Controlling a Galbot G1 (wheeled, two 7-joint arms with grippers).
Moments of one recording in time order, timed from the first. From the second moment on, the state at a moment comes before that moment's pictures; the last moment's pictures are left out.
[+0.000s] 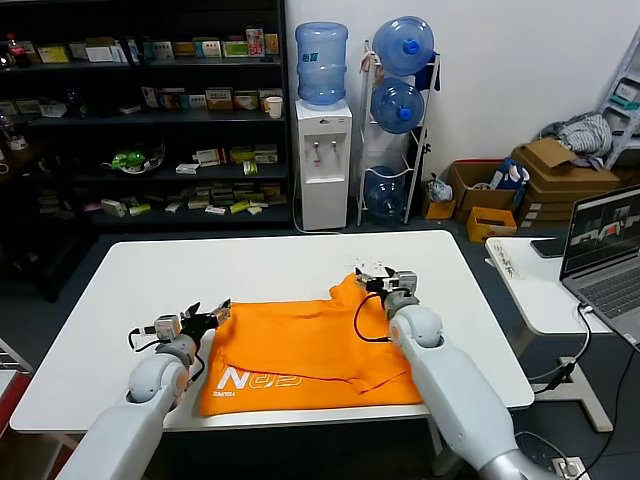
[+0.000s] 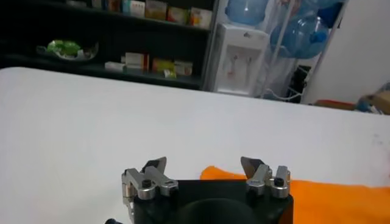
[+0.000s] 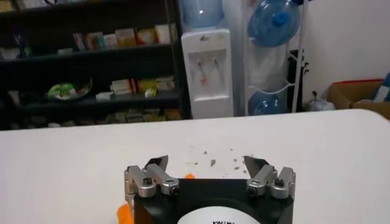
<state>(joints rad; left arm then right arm) 0.87 -1.10 -0.23 -1.32 -0.70 0.25 -0.12 -0.57 1.36 0.06 1.08 0.56 -0.35 0.14</state>
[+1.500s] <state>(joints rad) 0.88 -1.09 -0.20 -1.35 -0.67 0.18 -0.09 -0.62 1.31 0.03 1.13 0.58 -0.25 0.10</state>
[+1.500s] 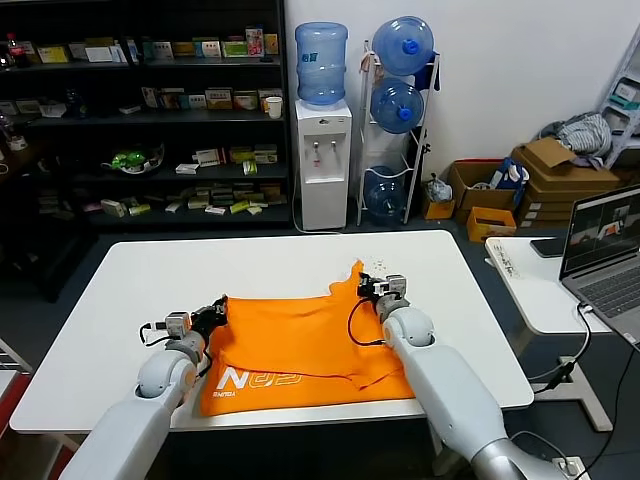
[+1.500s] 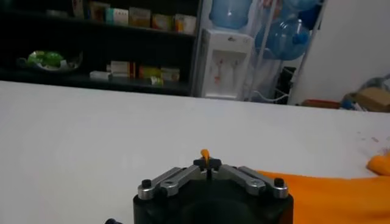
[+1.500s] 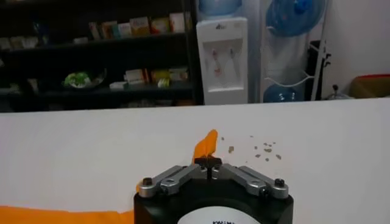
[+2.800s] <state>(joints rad) 1.44 -1.12 -0.41 -1.76 -0.46 0.04 -0.07 -1.40 1.03 0.29 1.95 0.53 -0.28 0.21</state>
